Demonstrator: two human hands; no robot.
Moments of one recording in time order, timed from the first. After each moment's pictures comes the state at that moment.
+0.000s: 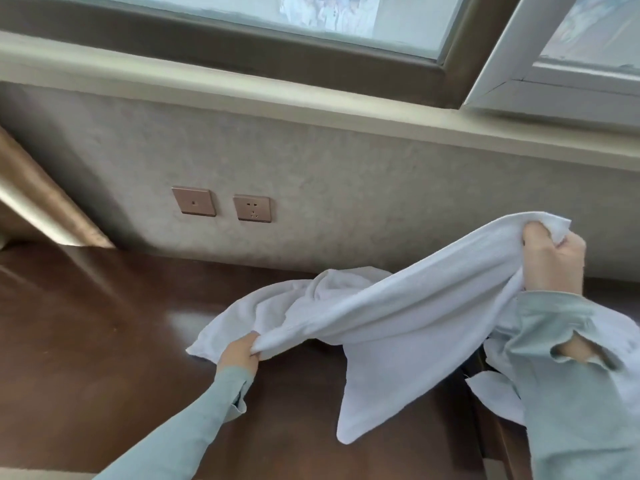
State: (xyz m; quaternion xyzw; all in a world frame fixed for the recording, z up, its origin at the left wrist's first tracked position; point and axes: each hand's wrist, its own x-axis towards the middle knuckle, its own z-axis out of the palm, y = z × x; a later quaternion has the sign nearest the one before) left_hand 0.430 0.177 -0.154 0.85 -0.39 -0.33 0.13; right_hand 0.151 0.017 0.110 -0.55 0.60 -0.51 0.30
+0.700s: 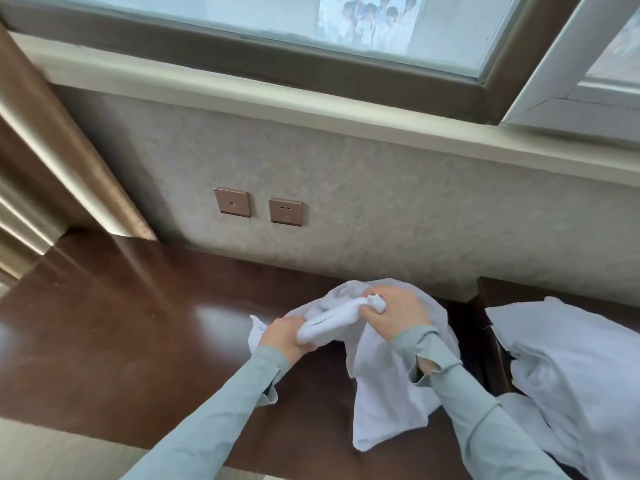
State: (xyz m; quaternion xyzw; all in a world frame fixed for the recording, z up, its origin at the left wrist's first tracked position) left_hand 0.410 0.161 -0.094 0.83 -0.46 -0.29 0.10; right_hand 0.250 0.051 -0.017 -0.85 0.49 -0.04 0.21
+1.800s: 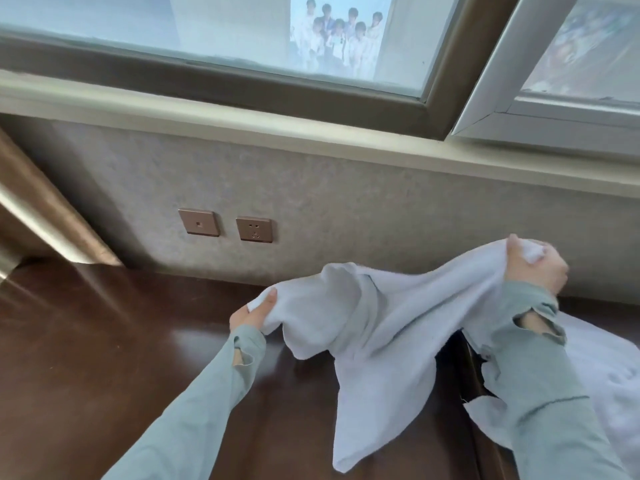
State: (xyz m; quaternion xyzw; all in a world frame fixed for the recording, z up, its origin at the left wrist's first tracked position) left_hand 0.423 0.106 -0.069 0.71 0.04 -0.43 0.55; right_hand 0.124 -0.066 0.066 -0.47 0.75 -0.43 0.18
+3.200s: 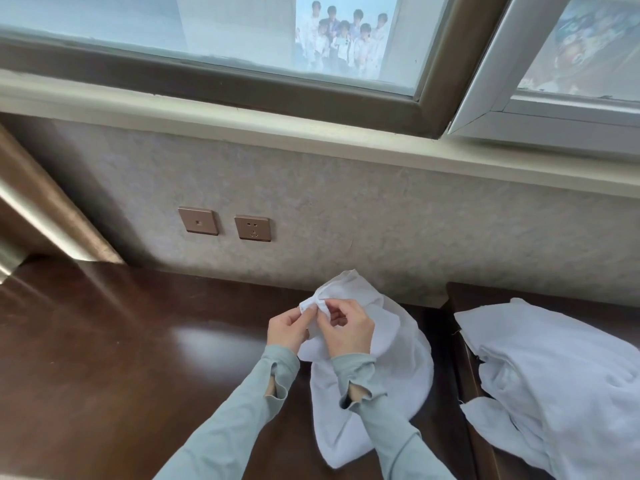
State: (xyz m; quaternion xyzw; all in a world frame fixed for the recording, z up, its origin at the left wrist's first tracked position) left_hand 0.352 0.106 -0.067 0.61 -0.12 -0.48 0.62; right_hand 0.264 0.070 -0.049 -0.68 0.49 -0.42 0.34
